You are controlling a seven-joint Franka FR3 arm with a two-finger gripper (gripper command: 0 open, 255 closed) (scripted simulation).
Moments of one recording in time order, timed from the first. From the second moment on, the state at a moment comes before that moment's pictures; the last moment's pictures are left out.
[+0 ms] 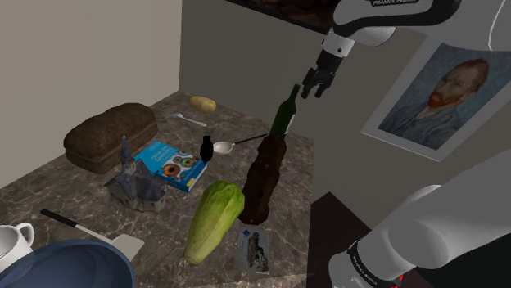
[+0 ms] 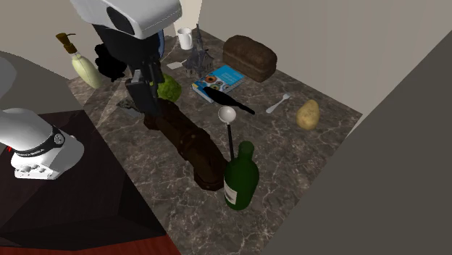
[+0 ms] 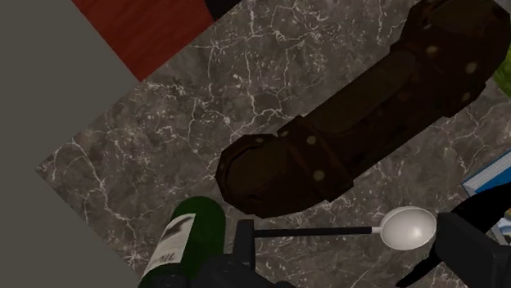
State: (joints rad) arm -0.04 -0.20 -0.24 -2.04 0.02 1.84 -0.30
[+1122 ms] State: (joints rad) arm -0.17 0.46 -0.31 -1.29 0.19 1.73 -0.52
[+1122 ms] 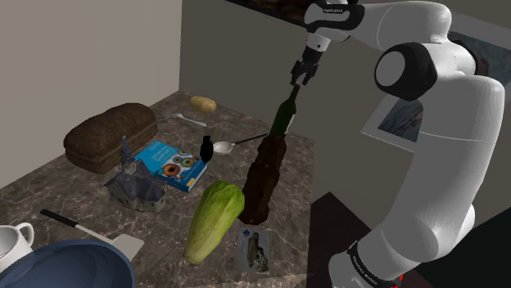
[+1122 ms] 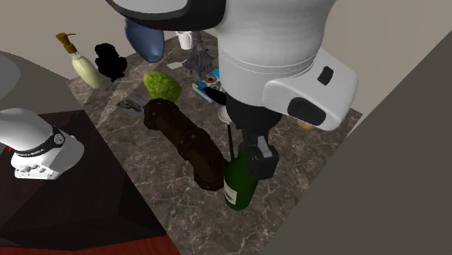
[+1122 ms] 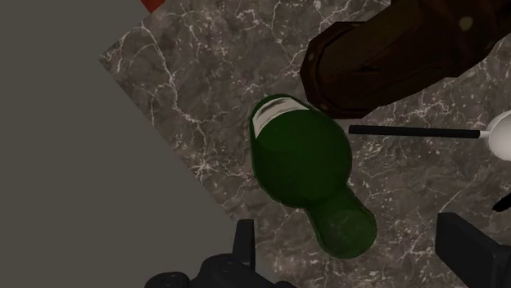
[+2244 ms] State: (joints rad) arm -0.17 0.47 -0.30 -1.37 0.20 1.81 -0.52
